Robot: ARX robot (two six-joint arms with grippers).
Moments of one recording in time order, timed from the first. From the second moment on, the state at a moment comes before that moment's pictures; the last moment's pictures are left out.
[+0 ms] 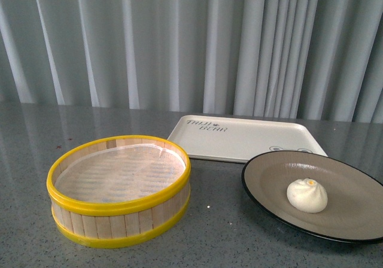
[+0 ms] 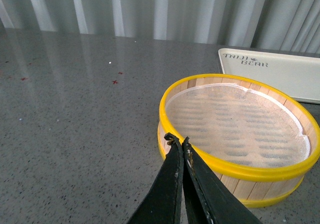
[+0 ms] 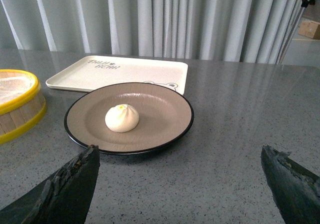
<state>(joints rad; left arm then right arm) -0.12 1.11 0.19 0.92 -0.12 -0.01 0.00 0.00 0.01 0.00 0.00 -0.01</state>
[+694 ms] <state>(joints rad) 0.00 0.68 0.03 0.65 0.00 -0.01 0.00 0.00 0.01 0.00 0.00 -0.01</state>
